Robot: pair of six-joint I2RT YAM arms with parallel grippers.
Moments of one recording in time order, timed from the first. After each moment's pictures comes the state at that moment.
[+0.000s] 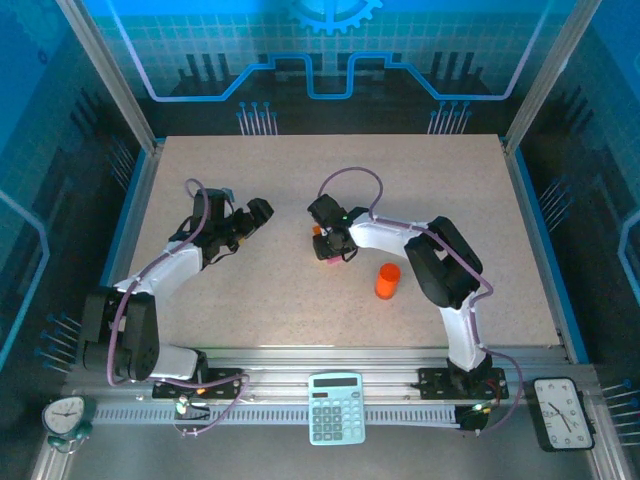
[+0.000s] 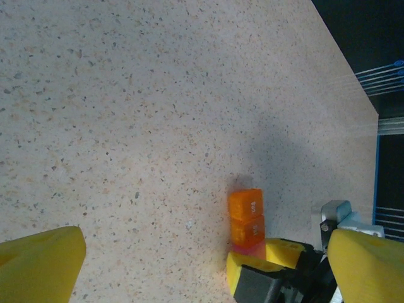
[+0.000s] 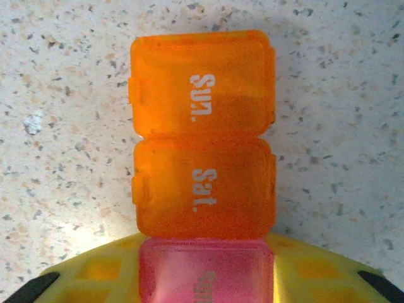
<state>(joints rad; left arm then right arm) -0.11 1.39 0.79 -0.10 0.31 -0.85 0.71 2.07 1.43 -0.53 0.08 0.35</state>
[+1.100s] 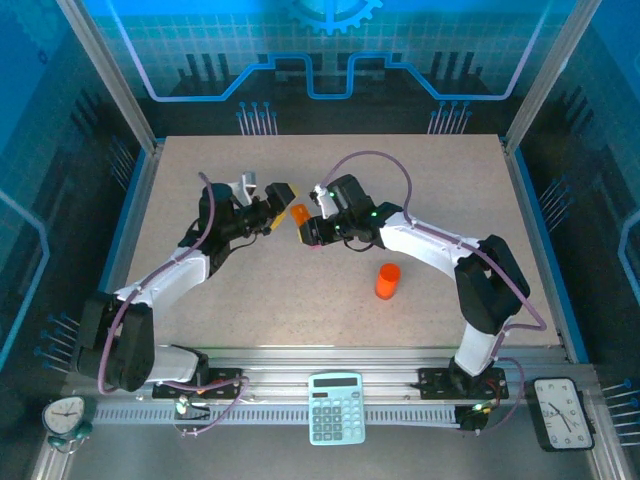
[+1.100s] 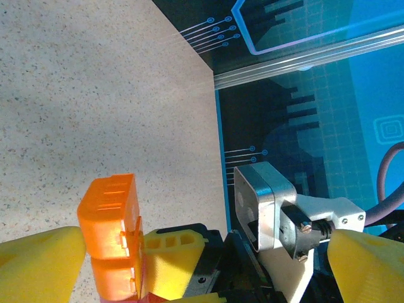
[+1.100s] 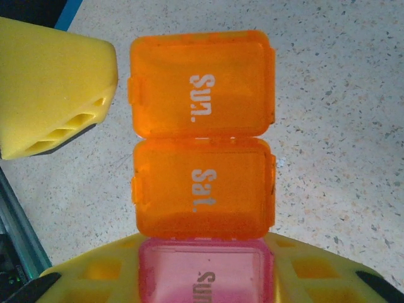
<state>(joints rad) -0.24 1.35 0.76 0.29 0.58 -1.09 0.68 1.76 1.30 -0.33 -0.33 0.37</state>
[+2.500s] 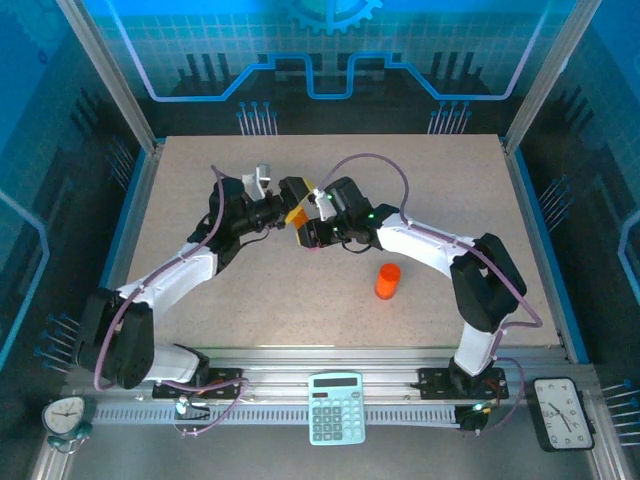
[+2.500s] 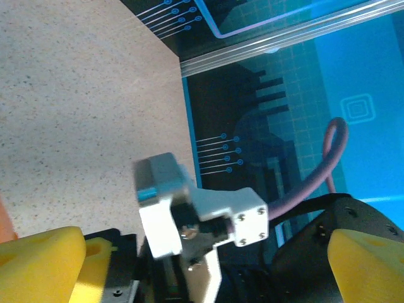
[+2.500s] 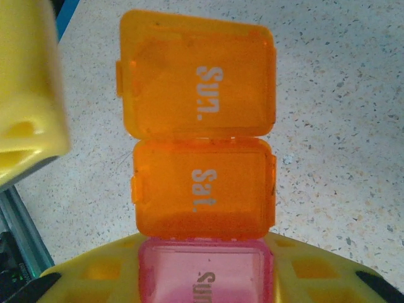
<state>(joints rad) -0.33 1.37 0.84 0.33 0.56 -1.14 0.69 1.78 1.29 -0.31 -0.34 0.39</state>
